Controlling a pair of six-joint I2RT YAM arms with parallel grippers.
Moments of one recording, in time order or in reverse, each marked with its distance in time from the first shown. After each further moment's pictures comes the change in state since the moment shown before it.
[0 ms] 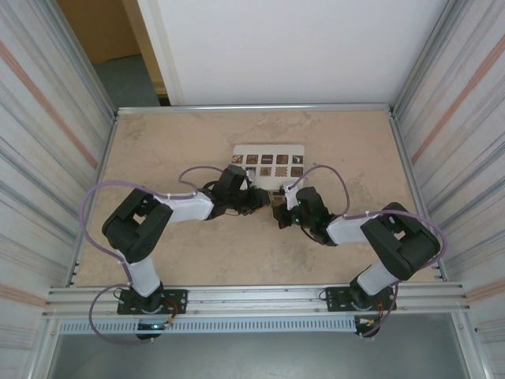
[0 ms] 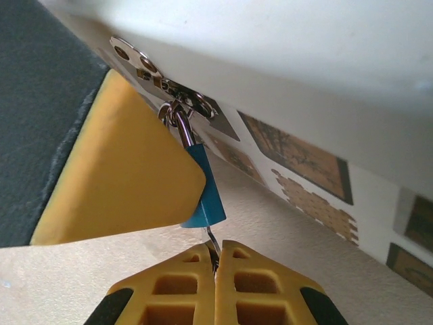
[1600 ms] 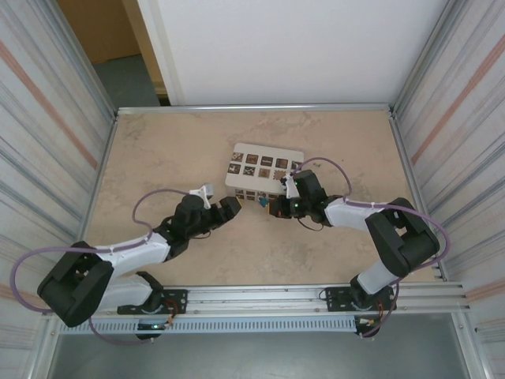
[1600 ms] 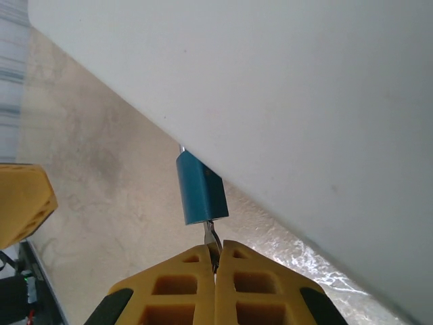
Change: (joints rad) left arm 0.045 -0.575 -0.552 0.260 -0.252 -0.057; right arm -0.064 0.012 0.230 -0.429 -0.285 0.360
